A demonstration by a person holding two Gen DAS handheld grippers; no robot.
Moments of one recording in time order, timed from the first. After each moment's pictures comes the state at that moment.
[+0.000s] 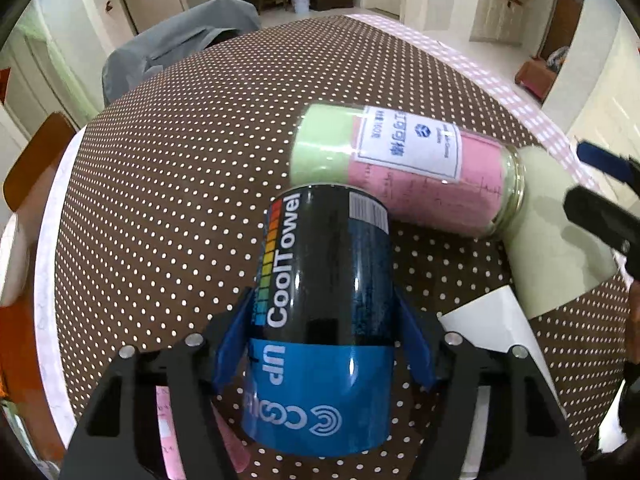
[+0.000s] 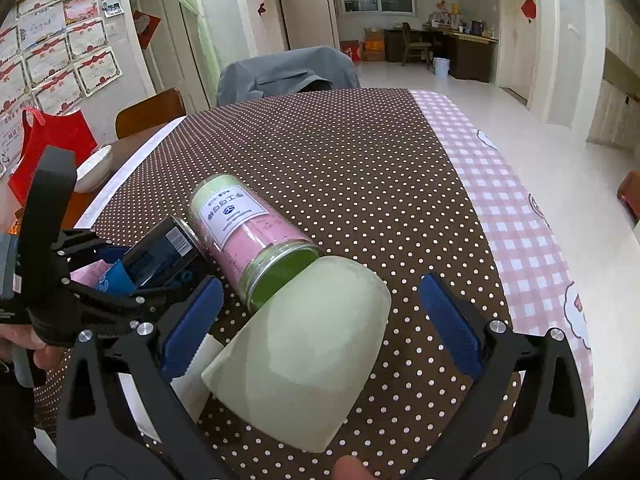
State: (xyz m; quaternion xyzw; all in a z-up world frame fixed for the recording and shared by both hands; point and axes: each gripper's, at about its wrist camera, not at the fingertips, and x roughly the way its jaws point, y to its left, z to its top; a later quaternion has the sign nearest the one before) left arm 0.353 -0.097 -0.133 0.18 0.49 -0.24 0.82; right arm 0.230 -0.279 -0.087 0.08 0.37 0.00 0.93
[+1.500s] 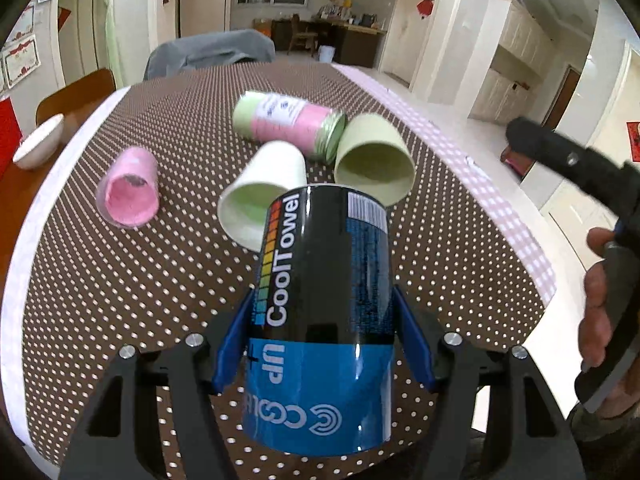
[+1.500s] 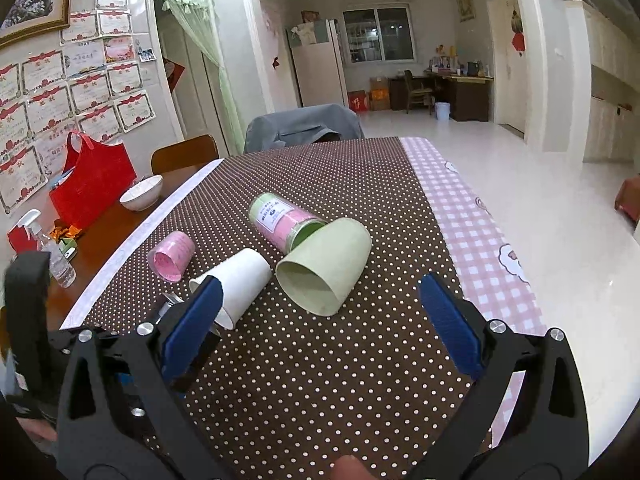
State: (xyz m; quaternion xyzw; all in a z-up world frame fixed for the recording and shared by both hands) left arm 0.122 -0.080 -0.109 0.05 0.44 -0.24 0.87; right arm 0.070 -0.279 -0.043 0.09 0.27 0.02 0.96
